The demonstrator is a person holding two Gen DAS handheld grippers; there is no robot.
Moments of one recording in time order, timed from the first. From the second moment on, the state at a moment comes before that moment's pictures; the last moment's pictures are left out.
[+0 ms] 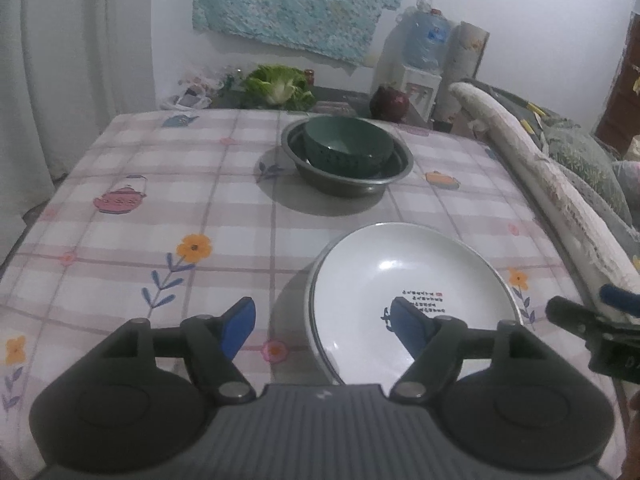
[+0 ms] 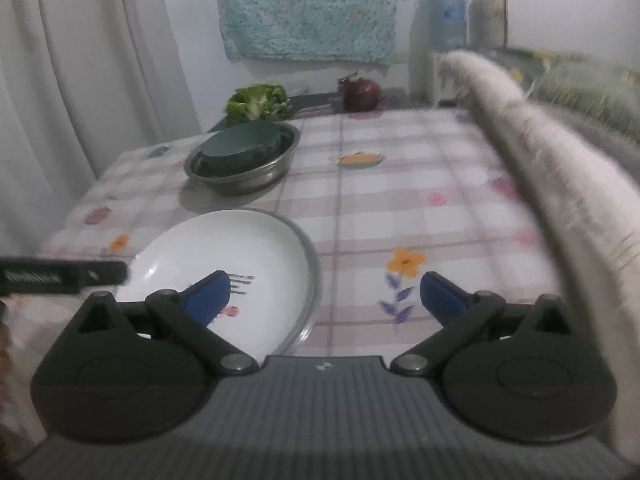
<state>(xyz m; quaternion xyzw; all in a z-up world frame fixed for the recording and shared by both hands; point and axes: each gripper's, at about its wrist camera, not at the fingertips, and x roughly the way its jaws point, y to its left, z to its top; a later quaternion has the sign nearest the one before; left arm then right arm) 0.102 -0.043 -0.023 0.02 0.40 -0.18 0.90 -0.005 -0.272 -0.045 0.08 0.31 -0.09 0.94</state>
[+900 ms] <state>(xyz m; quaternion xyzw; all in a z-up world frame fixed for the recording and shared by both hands) 0.114 -0.010 0.011 0.02 0.37 -0.14 0.92 -0.008 -0.249 0.021 -0.01 0.27 -0.05 0.96</state>
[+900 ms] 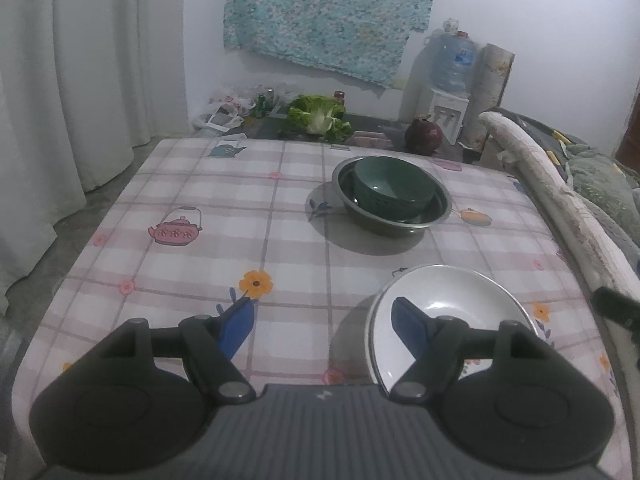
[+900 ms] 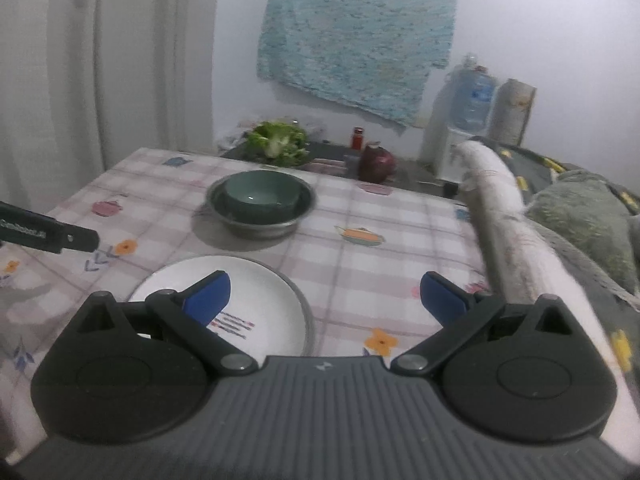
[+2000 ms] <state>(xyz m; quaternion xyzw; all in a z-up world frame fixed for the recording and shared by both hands) 0.300 -0.078 -0.039 0.03 0.37 -0.20 0.91 0.229 -0.336 -0.044 0.15 0.34 0.00 0.93</state>
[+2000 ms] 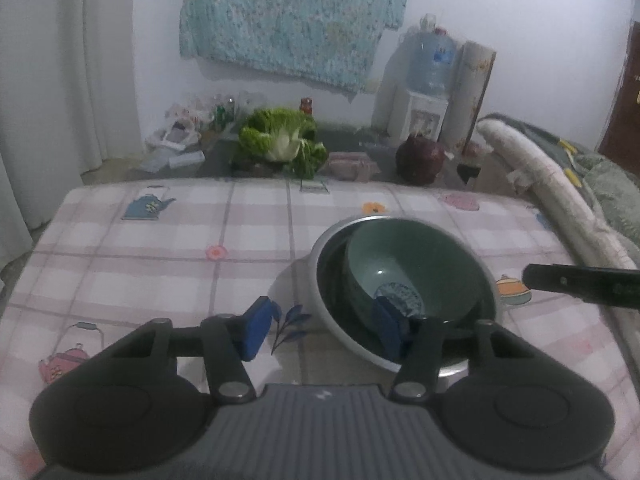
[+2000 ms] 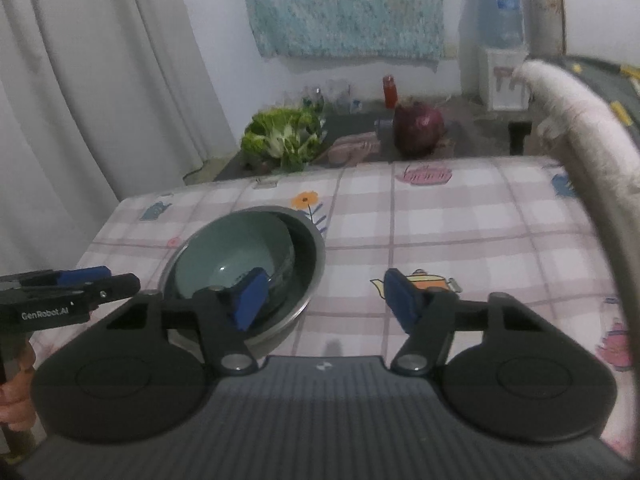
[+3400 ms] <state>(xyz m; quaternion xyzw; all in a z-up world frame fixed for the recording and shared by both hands) 0.312 -0.096 -0.067 0.03 0.44 -0.20 0.87 0.252 -0.341 -0.091 0.24 0.41 0.06 0.88</state>
